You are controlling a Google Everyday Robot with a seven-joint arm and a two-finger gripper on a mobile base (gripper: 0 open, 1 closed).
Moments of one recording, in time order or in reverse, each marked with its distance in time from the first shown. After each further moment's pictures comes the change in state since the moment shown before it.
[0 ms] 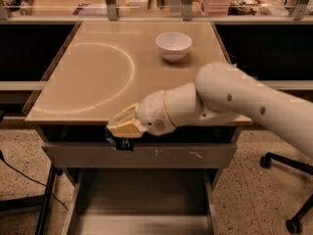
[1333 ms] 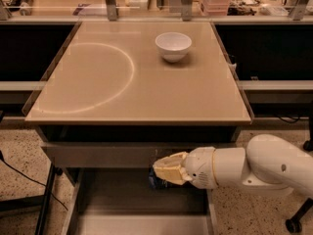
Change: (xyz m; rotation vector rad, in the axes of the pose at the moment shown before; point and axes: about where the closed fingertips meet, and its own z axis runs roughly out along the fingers) arm 0.148 0.031 -0.054 0.173 -0.051 0.326
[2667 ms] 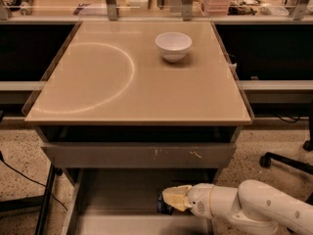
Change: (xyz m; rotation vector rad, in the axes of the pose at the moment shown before) arm 0.142 -0.056 0.042 0.093 -0.029 0.279
